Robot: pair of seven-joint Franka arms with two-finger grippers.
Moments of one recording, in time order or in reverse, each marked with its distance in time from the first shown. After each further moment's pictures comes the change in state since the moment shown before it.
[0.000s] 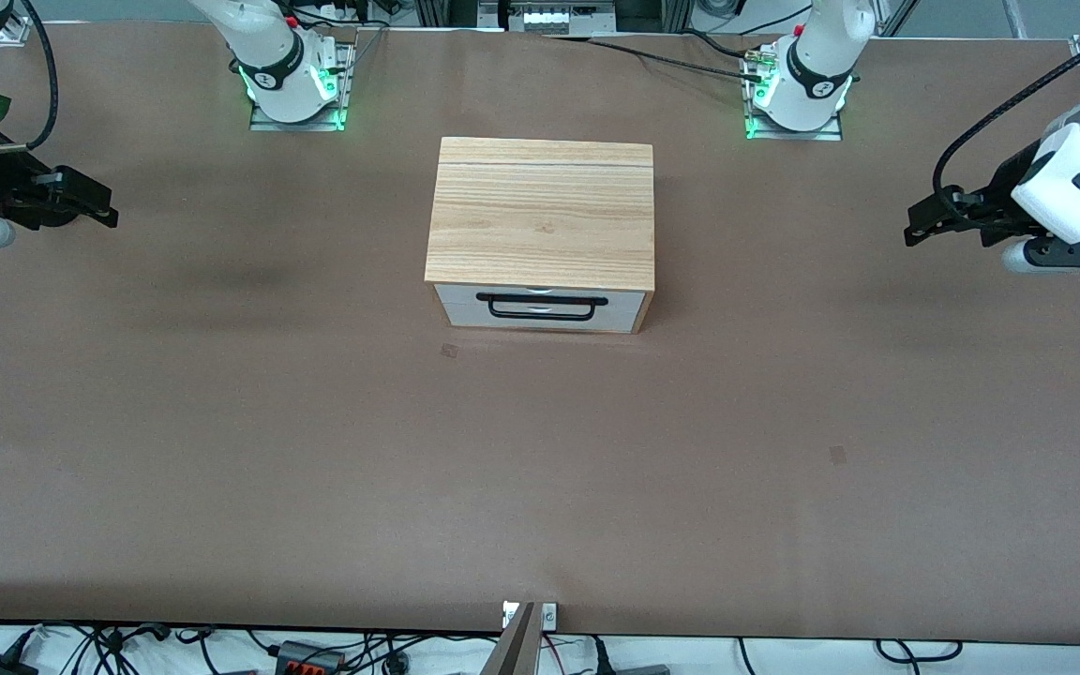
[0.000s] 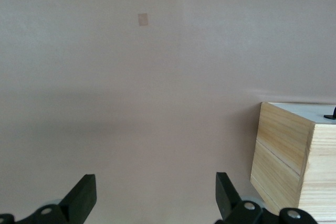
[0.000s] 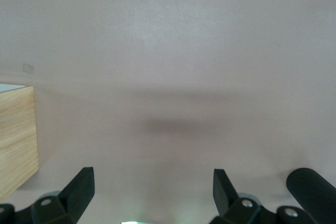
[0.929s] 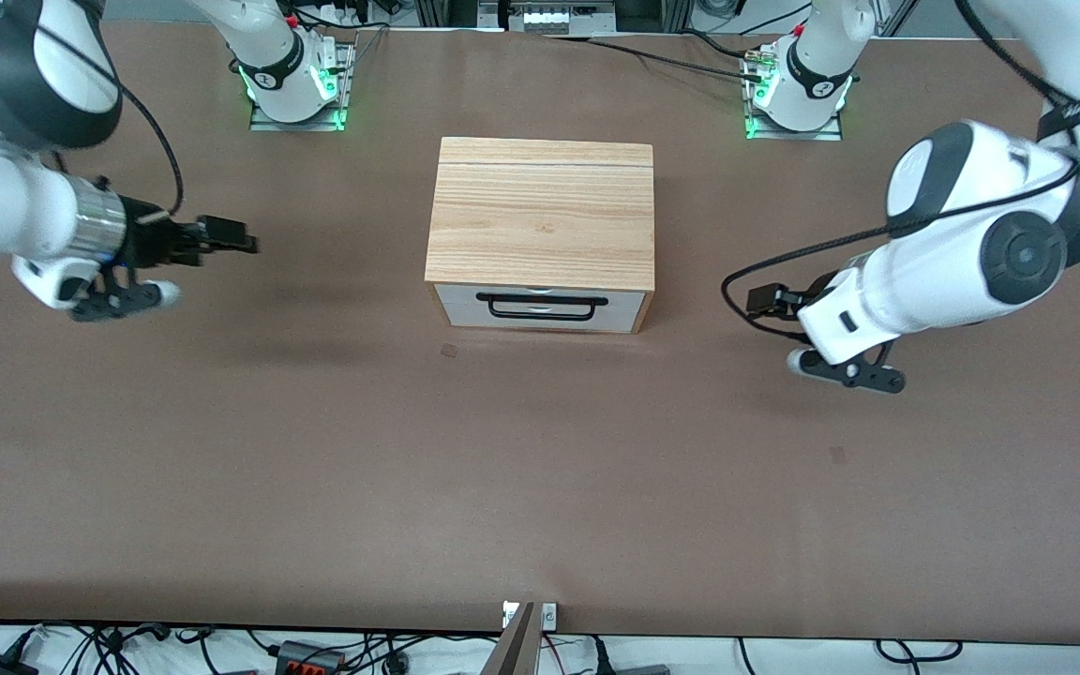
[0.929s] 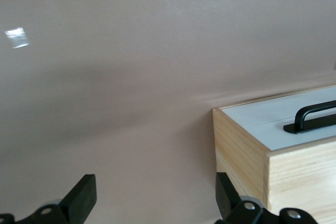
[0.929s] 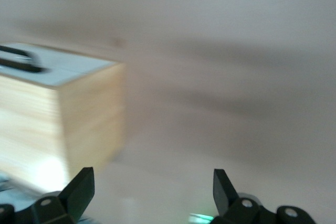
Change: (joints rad) left arm -0.029 0.377 -0.213 0.131 -0.035 0.137 -0.002; right arm 0.112 0.235 0.009 0.025 0.424 -0.006 0.002
